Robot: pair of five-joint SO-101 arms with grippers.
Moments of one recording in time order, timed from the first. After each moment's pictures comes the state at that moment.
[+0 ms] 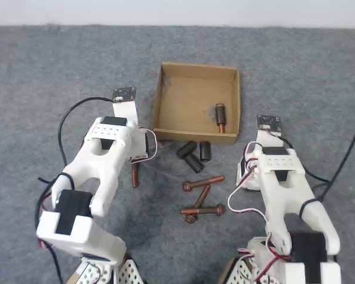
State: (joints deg) left arm 0.9 5.6 34.2 58.2 18.1; right arm -5.4 -14.8 52.8 54.2 -9.3
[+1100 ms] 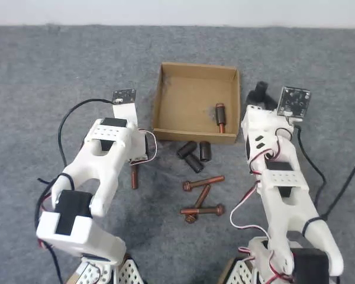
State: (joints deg) left arm 0.9 5.6 35.2 58.1 18.1; right arm -3.5 -22.5 64.0 -19.1 -9.3
